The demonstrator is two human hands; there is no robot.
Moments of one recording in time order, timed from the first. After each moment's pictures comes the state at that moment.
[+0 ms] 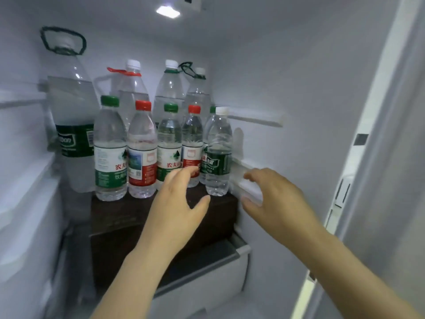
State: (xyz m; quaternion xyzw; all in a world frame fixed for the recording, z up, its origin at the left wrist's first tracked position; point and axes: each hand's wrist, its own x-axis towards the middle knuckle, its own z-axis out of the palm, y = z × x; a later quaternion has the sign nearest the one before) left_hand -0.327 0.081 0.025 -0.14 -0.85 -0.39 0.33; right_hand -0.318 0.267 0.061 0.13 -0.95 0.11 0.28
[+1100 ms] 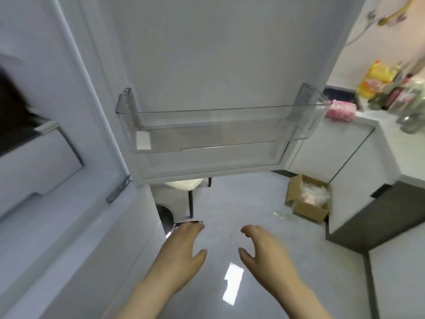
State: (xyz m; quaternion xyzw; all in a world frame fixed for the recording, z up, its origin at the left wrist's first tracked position) left_hand -0.068 0.309 -0.223 -0.42 -0.85 -0.27 -0.17; right_hand 0.068 0.460 -0.224 -0.30 -0.93 0.21 0.00
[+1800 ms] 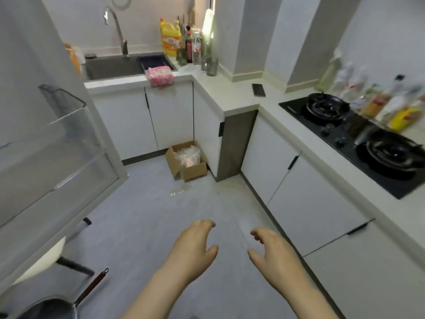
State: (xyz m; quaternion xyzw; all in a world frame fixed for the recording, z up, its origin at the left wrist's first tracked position) left_hand 0.056 0.533 -0.237 -0.74 -0.59 -0.11 -0.30; right_hand 0.255 0.506 -0.241 -0.70 -0.67 0.24 0.08
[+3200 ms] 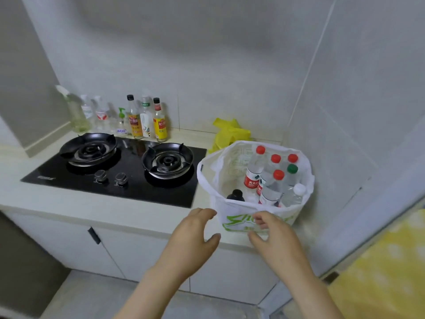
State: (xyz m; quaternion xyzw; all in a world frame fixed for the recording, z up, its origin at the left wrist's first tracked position) left_hand 0.599 0.617 -0.180 -0.92 -0.15 -0.12 -0.33; right_hand 0.703 0.448 -0.191 -0.91 -0.26 0.04 0.32
